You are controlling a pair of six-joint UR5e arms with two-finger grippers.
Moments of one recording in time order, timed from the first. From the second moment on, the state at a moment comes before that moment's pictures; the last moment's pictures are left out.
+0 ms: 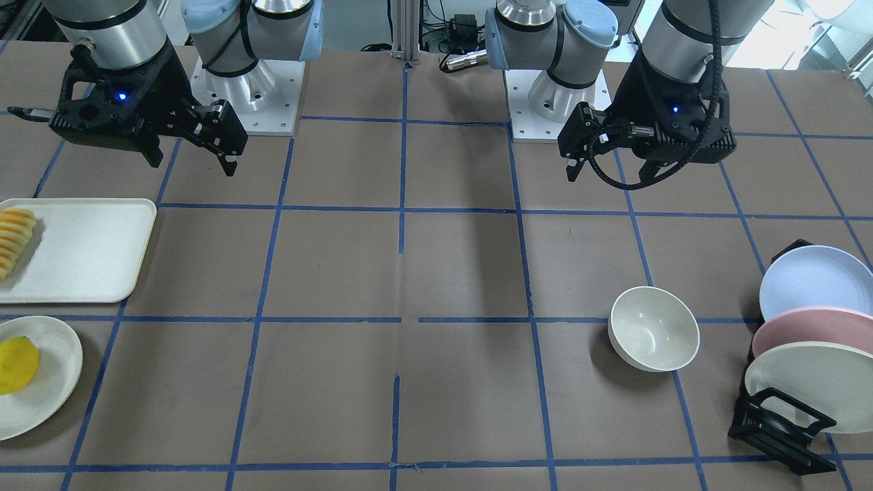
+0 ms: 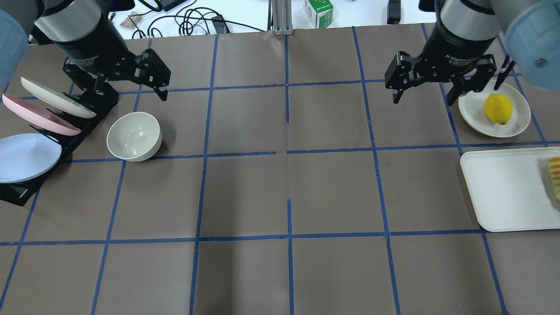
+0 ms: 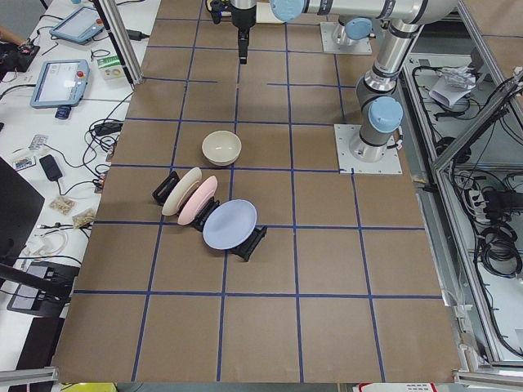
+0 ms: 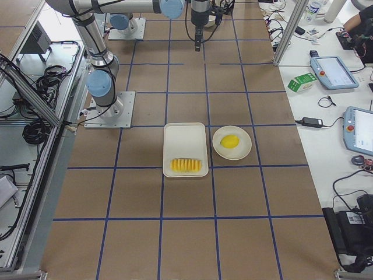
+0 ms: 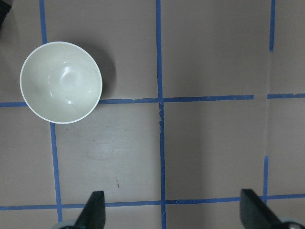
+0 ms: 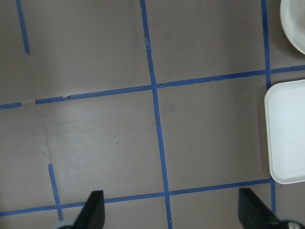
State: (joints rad) left arm -1.53 -1.58 -1.51 -1.60 1.54 0.06; right arm 1.56 -1.60 1.58 -1.57 -1.57 0.10
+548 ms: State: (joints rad) left arm -1.50 -1.59 -1.52 -1.59 1.56 0.11; right arm 1.56 -1.59 1.59 -1.56 -1.58 0.10
